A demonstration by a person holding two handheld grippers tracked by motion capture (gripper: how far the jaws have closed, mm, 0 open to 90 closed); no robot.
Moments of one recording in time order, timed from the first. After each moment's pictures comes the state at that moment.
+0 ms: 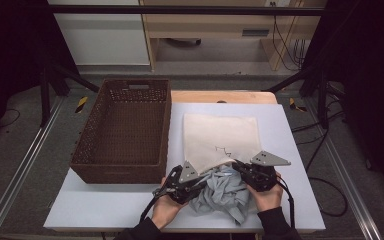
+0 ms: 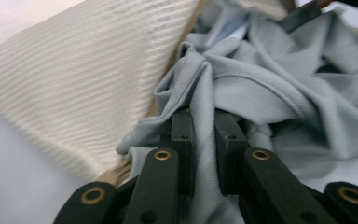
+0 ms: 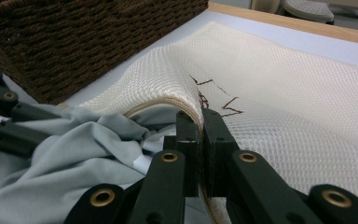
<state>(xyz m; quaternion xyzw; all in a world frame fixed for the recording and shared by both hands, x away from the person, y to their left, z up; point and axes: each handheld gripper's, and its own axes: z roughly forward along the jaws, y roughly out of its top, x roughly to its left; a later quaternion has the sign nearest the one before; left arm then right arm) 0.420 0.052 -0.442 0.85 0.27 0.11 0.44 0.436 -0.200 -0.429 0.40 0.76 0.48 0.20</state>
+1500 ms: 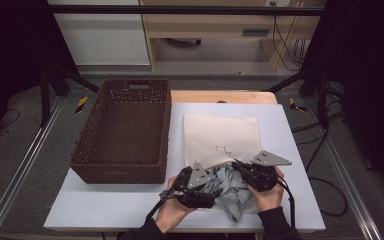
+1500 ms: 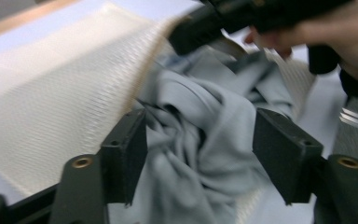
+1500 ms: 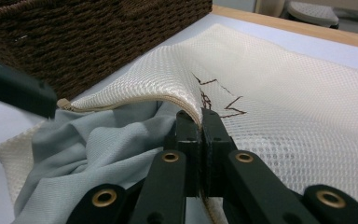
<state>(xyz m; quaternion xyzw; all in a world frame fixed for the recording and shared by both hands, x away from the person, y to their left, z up) 0.402 0.027 -0.417 0.86 0.24 0.12 0.43 0.436 -0.201 -0.427 0.39 0.76 0.48 0.20</state>
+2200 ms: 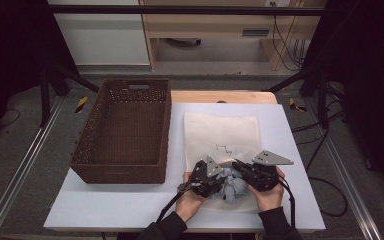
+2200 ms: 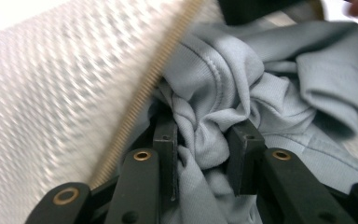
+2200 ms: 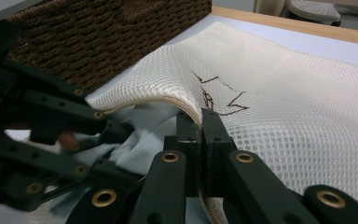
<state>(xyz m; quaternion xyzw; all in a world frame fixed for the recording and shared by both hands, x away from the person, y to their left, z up) 0.443 -0.007 -0.449 0.85 0.30 0.16 0.40 0.434 -0.203 -0.425 0.40 0.75 0.49 0.19</state>
